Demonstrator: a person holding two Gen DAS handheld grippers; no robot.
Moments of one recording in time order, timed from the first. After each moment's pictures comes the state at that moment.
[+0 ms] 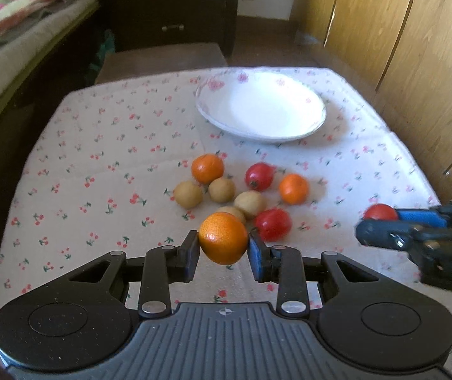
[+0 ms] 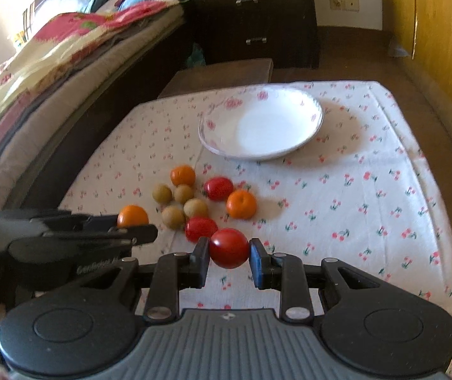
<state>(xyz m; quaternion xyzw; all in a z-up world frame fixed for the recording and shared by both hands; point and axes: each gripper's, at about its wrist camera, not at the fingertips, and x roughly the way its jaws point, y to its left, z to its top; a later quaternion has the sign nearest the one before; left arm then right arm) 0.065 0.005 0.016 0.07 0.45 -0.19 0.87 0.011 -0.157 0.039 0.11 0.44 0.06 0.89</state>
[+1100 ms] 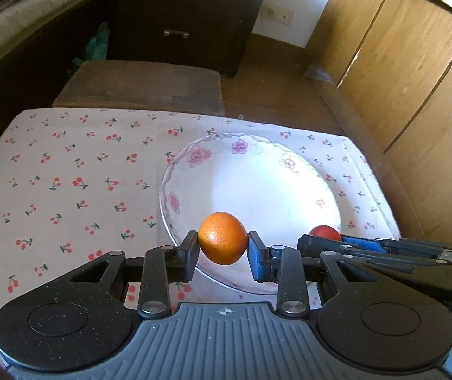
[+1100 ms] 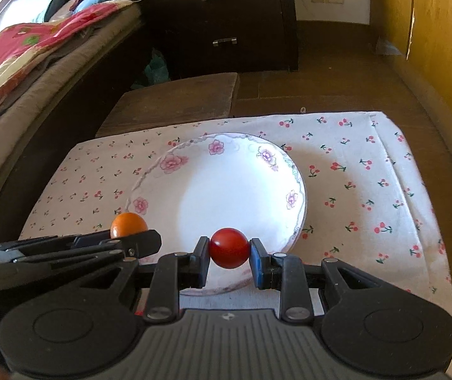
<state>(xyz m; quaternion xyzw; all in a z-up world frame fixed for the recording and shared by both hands) 0.200 -0.045 -0.001 -0.04 0.46 -0.18 0.87 0.173 -0.199 0.004 0.11 0.47 0.02 0.88</state>
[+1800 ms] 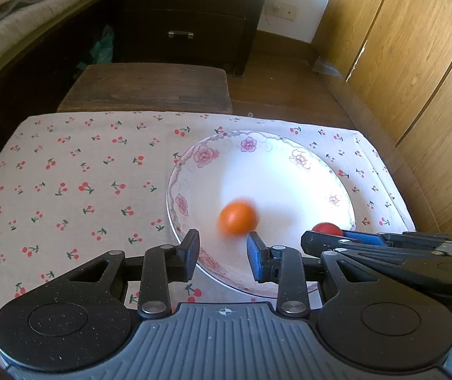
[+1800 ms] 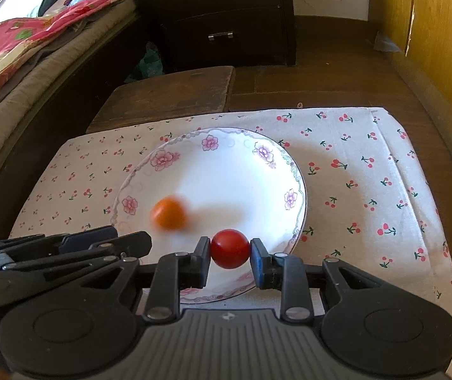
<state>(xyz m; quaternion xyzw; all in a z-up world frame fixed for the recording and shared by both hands) 0.201 -0.050 -0.003 -0.01 0.46 -0.17 0.87 0.182 -0.198 -0.005 0.11 0.47 0.01 0.87</state>
